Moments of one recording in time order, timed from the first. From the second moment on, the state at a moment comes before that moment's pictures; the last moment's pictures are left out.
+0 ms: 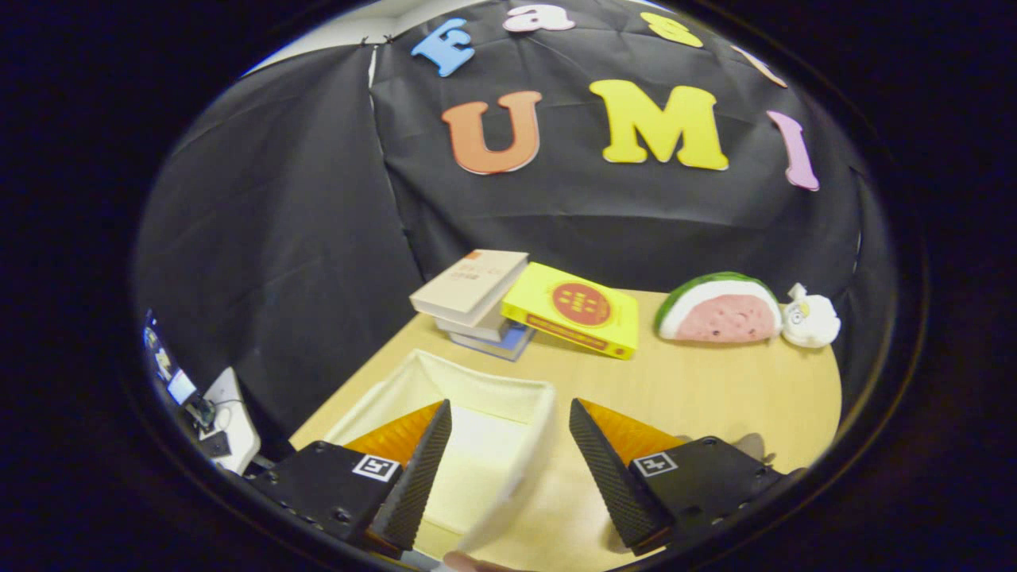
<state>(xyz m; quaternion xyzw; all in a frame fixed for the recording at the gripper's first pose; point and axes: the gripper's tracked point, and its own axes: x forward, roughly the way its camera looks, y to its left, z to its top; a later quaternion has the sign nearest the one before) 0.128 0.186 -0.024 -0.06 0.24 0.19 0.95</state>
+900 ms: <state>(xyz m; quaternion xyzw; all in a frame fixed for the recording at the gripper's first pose) 0.103 -0.017 -0.209 -0.18 0.45 0.06 0.87</state>
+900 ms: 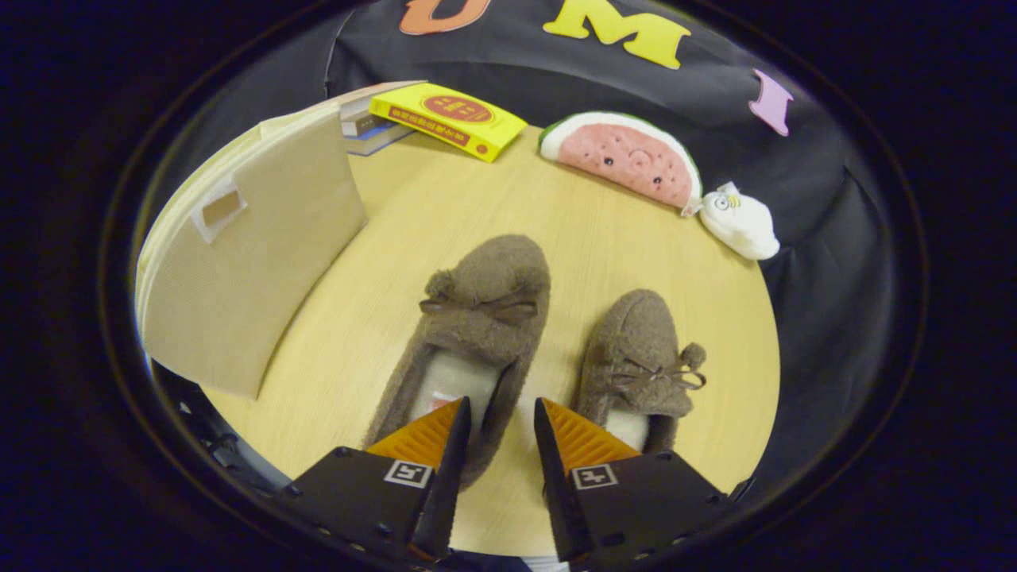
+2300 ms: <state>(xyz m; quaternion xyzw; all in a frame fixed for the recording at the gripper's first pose) 0.041 0.089 -0.058 0.10 0.43 0.15 0.88</state>
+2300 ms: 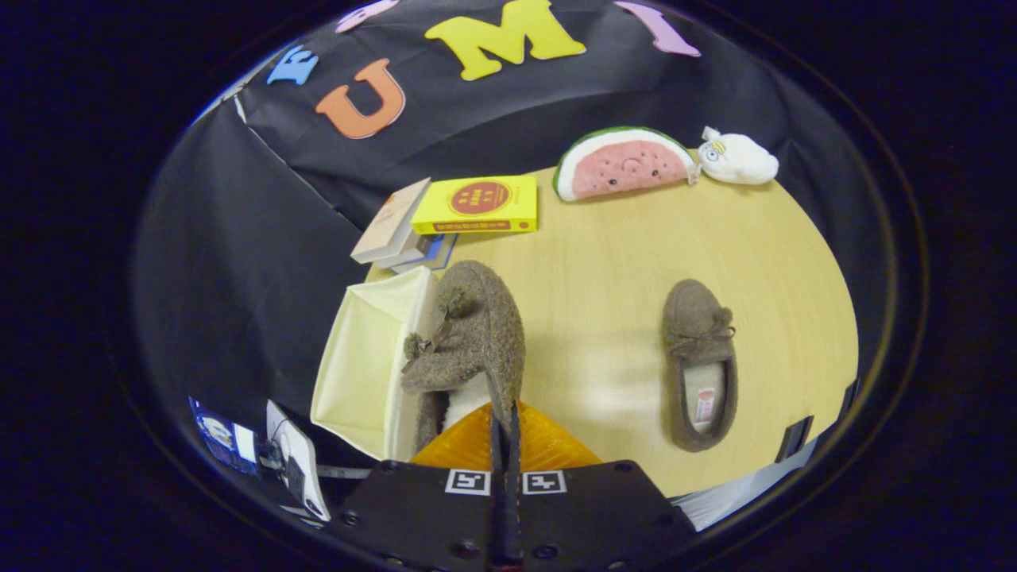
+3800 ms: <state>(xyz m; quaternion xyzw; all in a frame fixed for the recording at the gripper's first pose) 0.067 0.327 -0.193 0.07 0.53 0.11 0.84</state>
